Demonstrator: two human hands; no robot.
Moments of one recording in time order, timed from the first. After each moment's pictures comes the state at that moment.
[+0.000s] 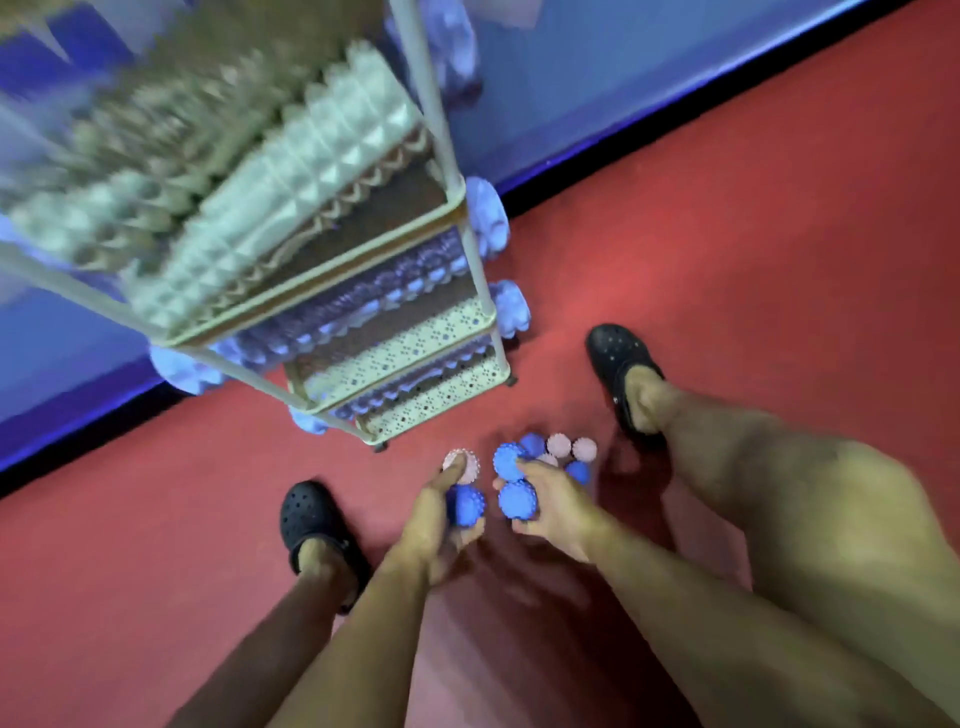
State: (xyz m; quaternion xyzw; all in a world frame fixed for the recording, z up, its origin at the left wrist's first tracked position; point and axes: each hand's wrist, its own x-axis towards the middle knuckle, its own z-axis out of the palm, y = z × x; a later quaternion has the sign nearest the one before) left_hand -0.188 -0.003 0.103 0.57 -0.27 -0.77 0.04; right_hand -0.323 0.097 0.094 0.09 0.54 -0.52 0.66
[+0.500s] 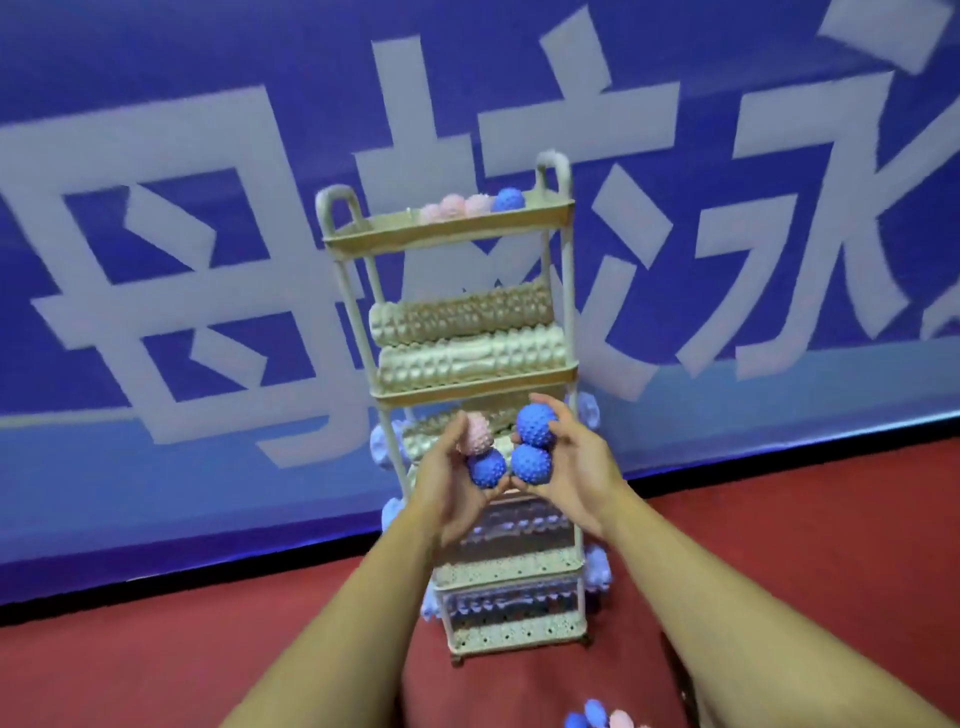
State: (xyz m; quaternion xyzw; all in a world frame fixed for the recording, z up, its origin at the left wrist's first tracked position) left_hand -0.183 -0.015 0.497 0.27 -0.38 -0.80 0.39; right_hand -0.335 0.038 0.483 -0.27 0.34 -0.69 0.58
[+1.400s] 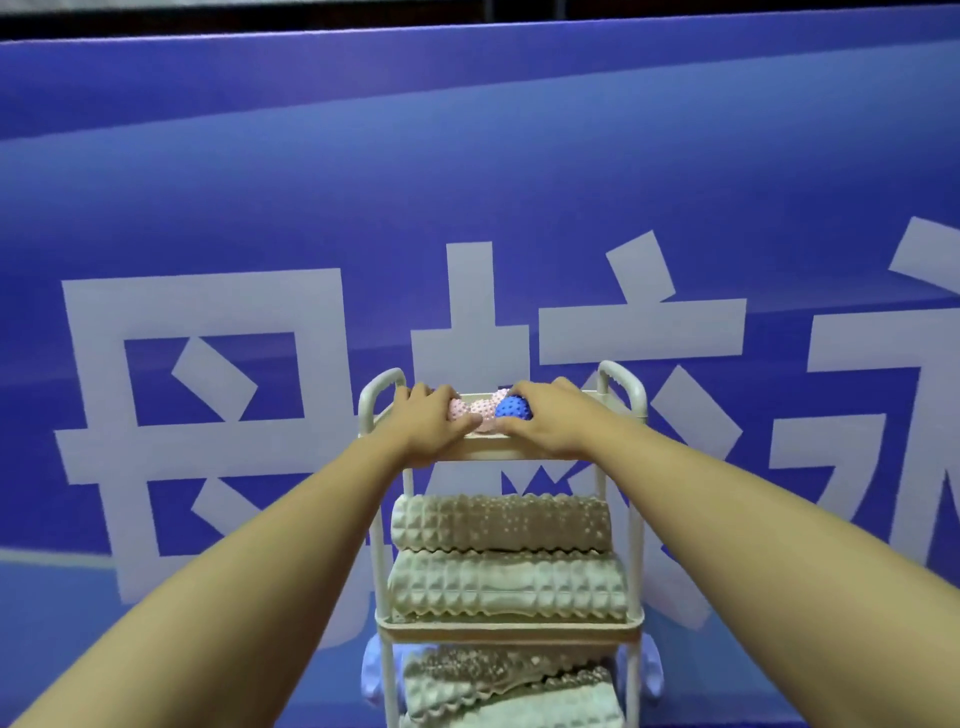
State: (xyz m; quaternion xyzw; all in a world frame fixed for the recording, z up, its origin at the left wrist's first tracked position) left_hand -0.199 -0.234 0.745 0.50 -0.83 -0.01 0.22; right_hand -0.382 -0.159 0.755 -0.70 0.69 -0.19 -0.03
